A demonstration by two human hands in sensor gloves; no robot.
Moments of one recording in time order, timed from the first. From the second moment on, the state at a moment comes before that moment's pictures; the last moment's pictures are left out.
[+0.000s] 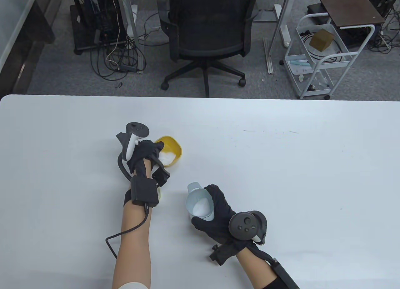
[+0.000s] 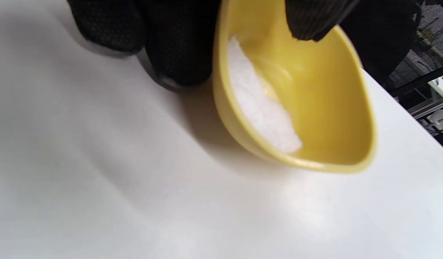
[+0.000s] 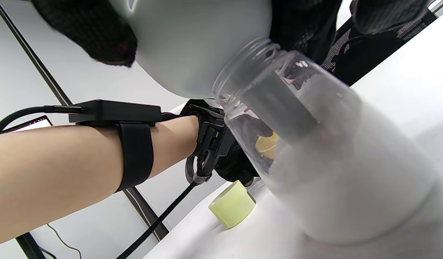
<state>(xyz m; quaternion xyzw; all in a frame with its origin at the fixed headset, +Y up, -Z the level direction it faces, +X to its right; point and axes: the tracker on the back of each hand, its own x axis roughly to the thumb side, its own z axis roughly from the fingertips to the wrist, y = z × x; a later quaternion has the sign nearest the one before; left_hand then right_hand) -0.207 -0.763 -0.382 -0.24 0.23 0.34 0.88 0.084 -0.755 -0.186 0.27 -0.04 0.86 0.43</state>
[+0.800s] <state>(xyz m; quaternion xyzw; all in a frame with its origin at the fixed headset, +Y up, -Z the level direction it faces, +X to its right) -0.196 -0.696 -0.172 0.07 -0.08 0.23 0.97 0.083 -0.755 -0.187 0.26 -0.03 0.86 0.44</state>
